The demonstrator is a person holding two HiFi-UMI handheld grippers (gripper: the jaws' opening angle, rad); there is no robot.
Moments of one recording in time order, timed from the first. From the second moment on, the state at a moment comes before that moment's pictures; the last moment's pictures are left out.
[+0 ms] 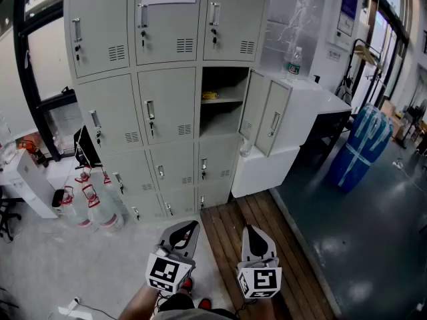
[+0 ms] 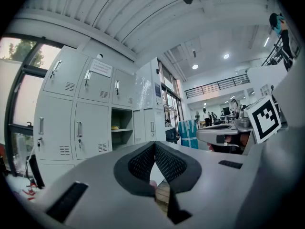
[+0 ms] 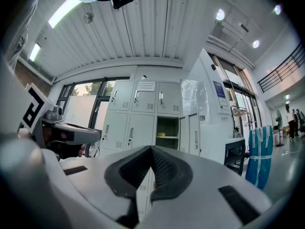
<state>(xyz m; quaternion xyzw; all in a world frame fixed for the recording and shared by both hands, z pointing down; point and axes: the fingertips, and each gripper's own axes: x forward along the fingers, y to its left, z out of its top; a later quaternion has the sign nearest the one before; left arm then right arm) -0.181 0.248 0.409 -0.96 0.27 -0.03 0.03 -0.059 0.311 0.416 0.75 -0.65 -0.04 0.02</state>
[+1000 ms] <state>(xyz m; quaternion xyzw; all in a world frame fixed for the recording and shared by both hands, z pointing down) -0.116 0.171 0.429 -0.96 0.26 -0.04 0.03 0.001 0.236 0.438 0.75 -0.66 -0.03 0.02</state>
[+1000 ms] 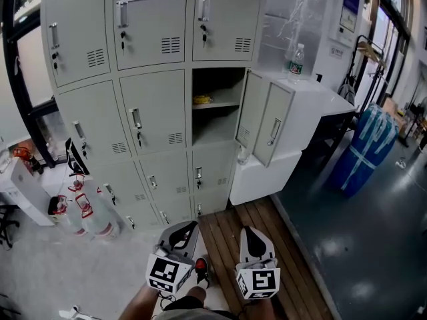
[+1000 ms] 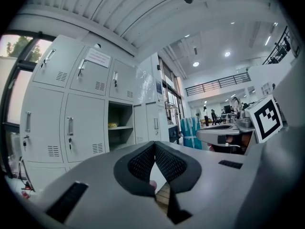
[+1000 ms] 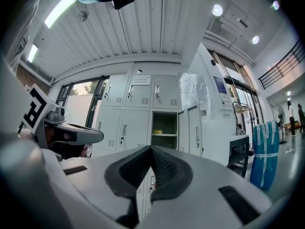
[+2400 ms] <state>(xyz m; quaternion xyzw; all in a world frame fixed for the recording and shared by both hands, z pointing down) -0.022 -0.162 0.410 -0.94 0.35 -0.04 0.03 0.116 -0.121 0.409 0.70 -0.71 -0.04 0.01</state>
